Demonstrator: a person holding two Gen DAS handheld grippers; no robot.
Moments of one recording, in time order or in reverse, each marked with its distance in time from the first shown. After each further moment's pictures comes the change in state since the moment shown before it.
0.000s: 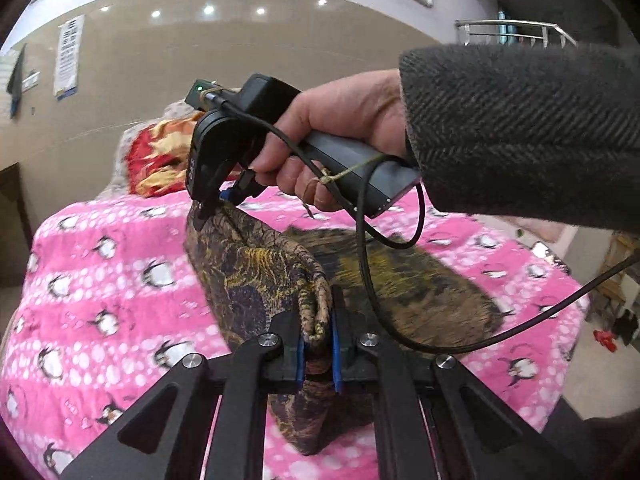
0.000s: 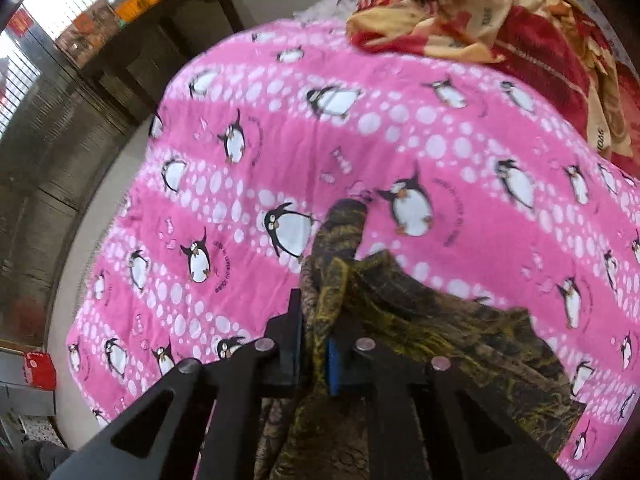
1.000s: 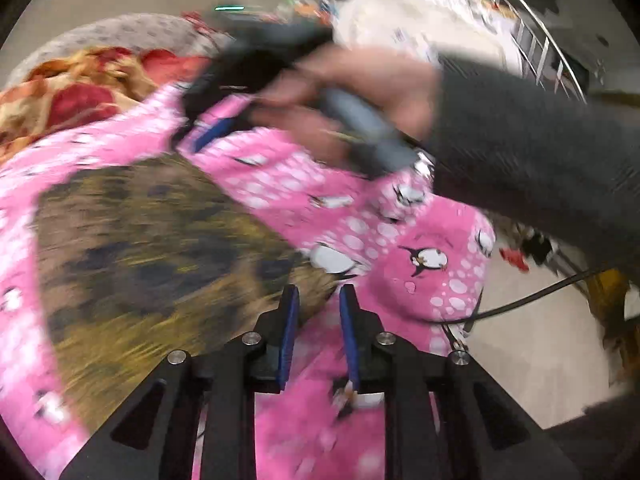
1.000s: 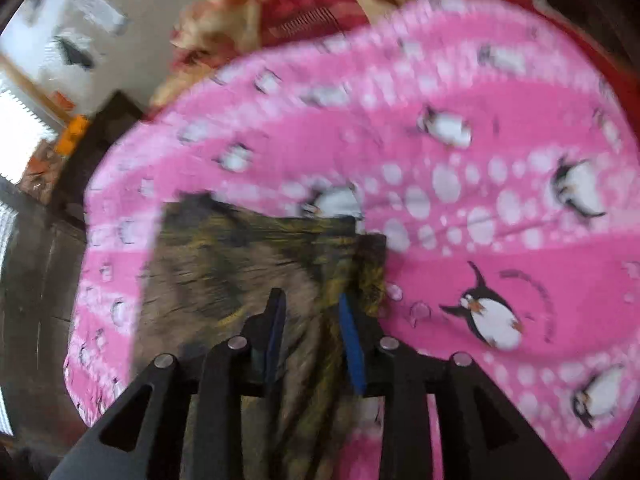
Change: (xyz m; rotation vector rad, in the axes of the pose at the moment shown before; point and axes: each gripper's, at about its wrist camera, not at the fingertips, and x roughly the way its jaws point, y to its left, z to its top) left arm 0.088 -0.161 -0.005 0.106 0.317 -0.389; right arm -0.069 -0.210 -0.178 0.372 -0.260 0.008
